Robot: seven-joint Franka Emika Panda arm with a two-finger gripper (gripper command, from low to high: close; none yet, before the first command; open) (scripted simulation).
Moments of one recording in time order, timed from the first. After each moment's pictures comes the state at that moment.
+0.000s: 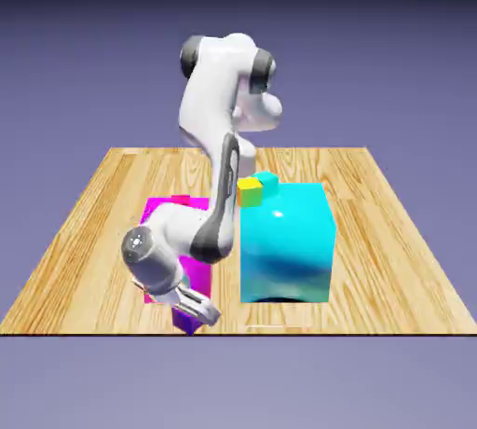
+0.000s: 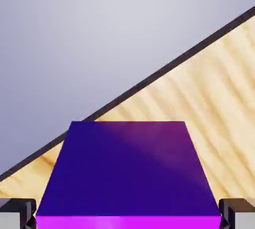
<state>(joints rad) -0.01 0.68 -0.26 -1.90 0.38 2.09 0.89</state>
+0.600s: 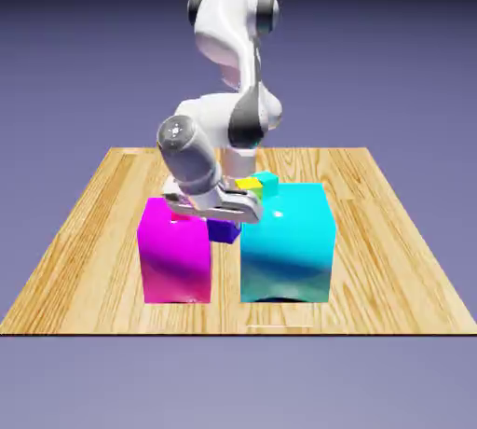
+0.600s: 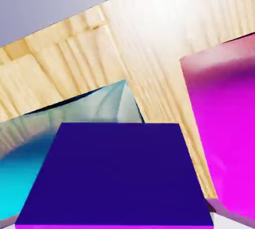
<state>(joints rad) -0.02 0.06 -0.09 -2.08 0.18 1.68 0.91</state>
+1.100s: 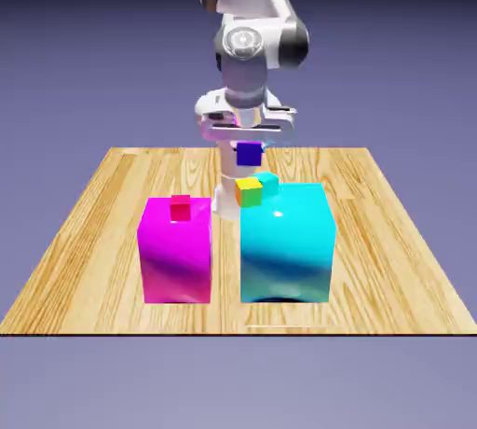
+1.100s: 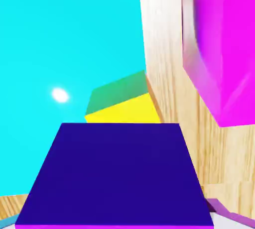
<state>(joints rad) -0.03 -0.31 0.06 -2.36 0.08 1.59 0.90</state>
